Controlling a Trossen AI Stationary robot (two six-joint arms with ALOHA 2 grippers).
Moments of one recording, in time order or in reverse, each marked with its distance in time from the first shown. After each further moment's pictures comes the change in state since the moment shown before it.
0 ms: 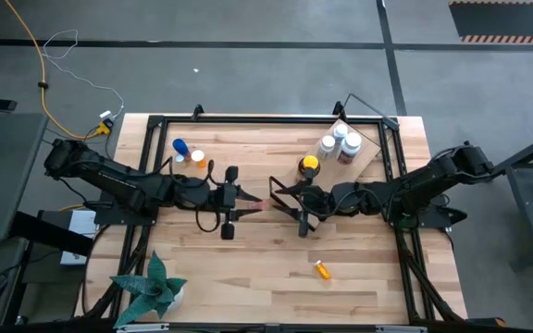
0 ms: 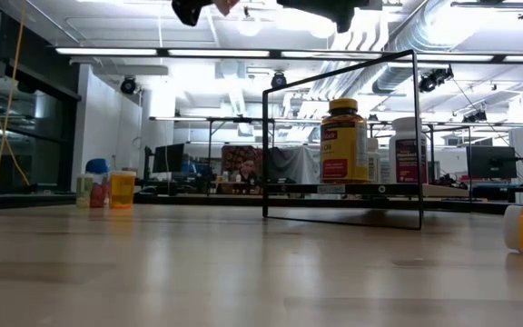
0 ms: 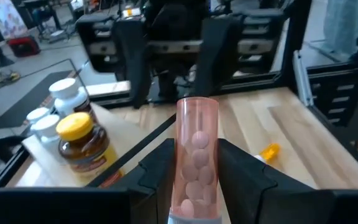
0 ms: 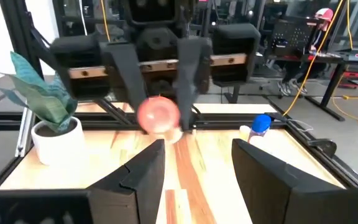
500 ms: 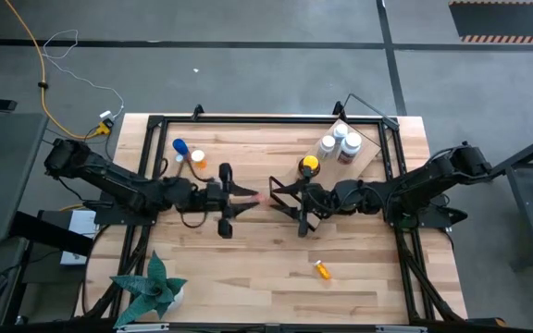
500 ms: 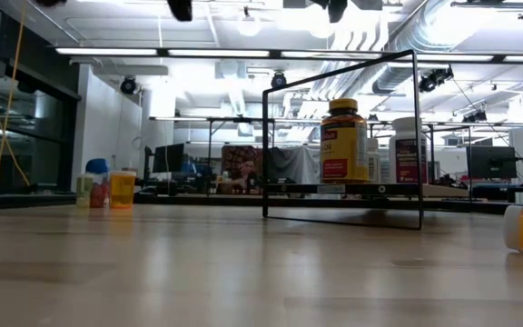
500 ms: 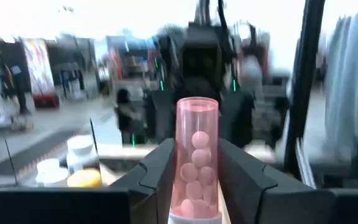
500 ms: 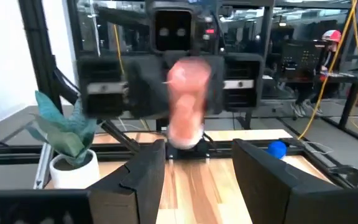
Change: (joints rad) left arm -0.005 0.001 -0.198 0.597 -0.064 -0.028; right arm -0.003 0.022 0.001 0.151 -0.059 0.002
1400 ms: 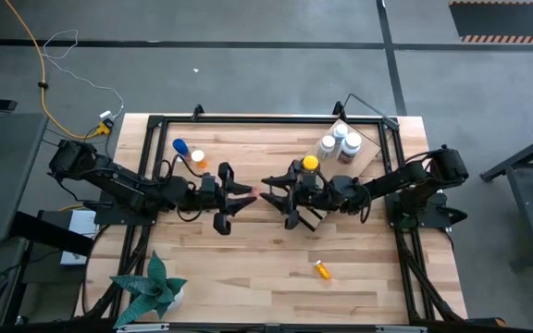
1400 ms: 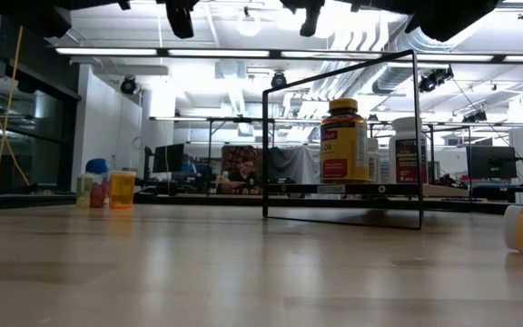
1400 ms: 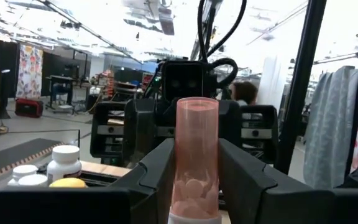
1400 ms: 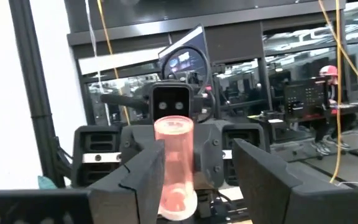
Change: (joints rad) left arm 0.031 0.070 -0.087 0.286 0.043 -0.131; right arm -0.077 0.207 0.000 0.505 -0.081 0.107
